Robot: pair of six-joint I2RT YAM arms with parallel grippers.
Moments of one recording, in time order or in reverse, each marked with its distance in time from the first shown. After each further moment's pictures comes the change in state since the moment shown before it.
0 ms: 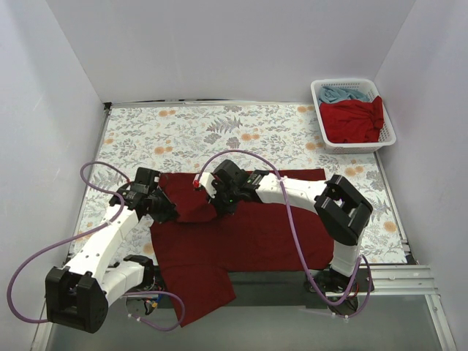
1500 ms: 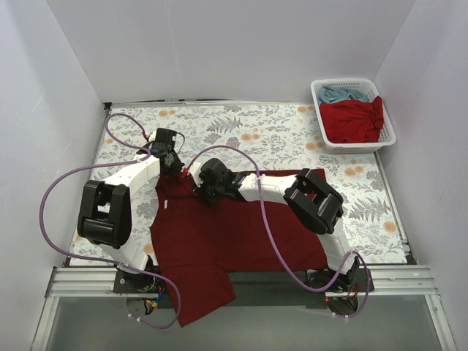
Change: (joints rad) left arm 0.008 0.632 0.352 0.399 -0.299 0.230; right arm 0.001 0.245 0.131 0.290 0.169 0.140
